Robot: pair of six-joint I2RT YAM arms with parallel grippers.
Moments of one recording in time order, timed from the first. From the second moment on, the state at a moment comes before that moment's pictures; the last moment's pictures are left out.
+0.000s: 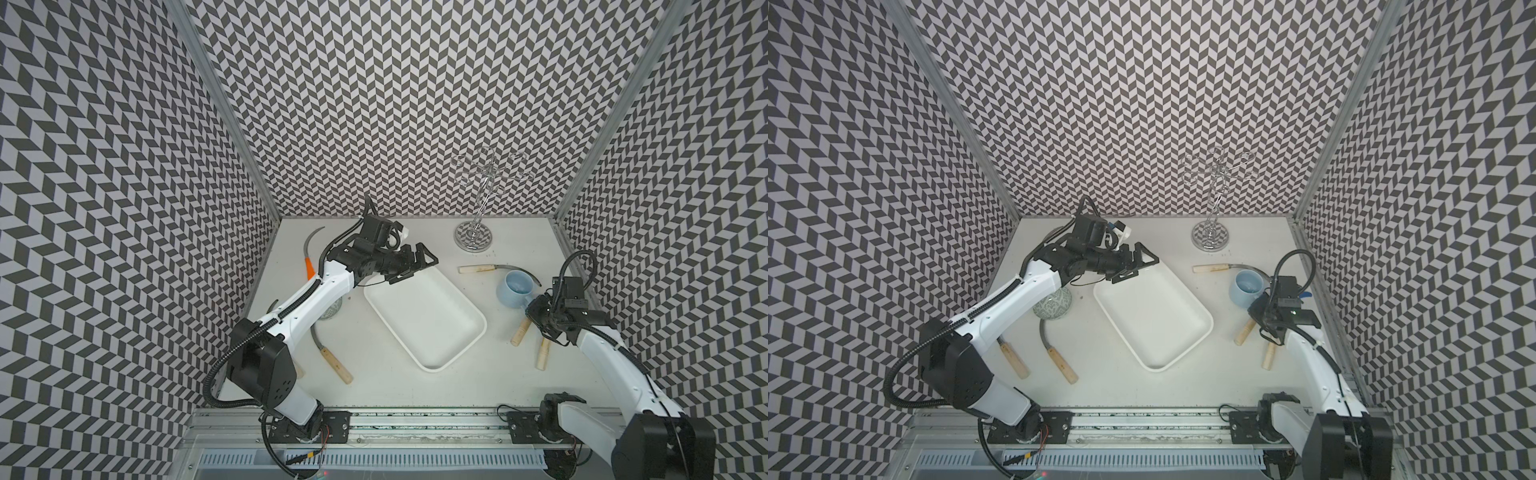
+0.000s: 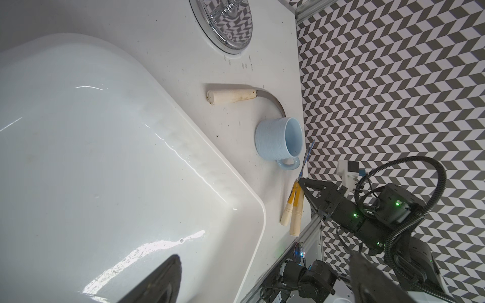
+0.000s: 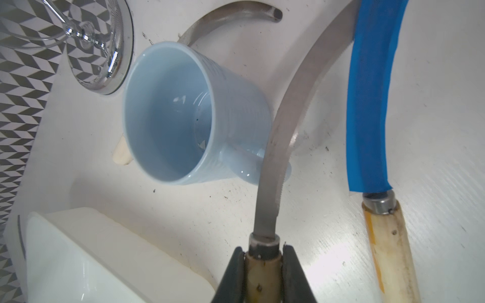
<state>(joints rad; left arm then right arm) -0.53 1.57 1.41 -0.55 0.58 -0.75 -0.06 1.03 0.67 -0.63 -0.08 0.75</state>
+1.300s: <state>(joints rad) -0.53 1.57 1.41 -0.56 0.59 -0.73 -0.12 0.90 0.69 -0.47 -0.20 0.76</state>
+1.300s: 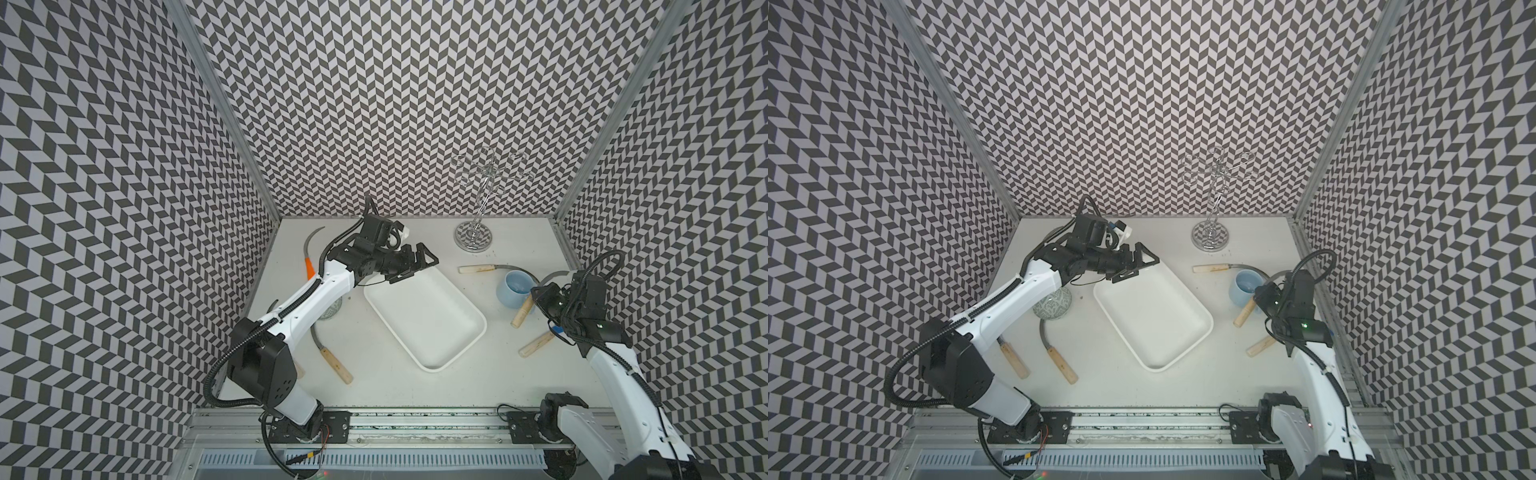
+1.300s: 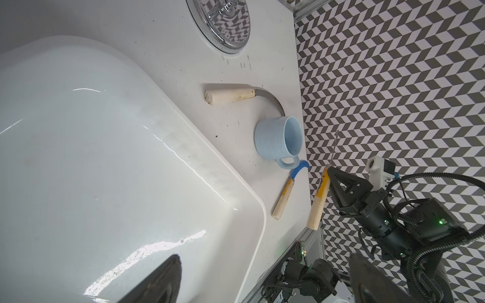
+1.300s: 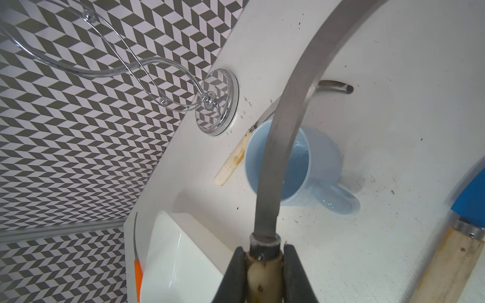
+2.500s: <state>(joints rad) -0.39 1.22 1.07 -0.53 0.55 -0.78 0.10 1.20 0.93 -0.47 -0.24 0.66</state>
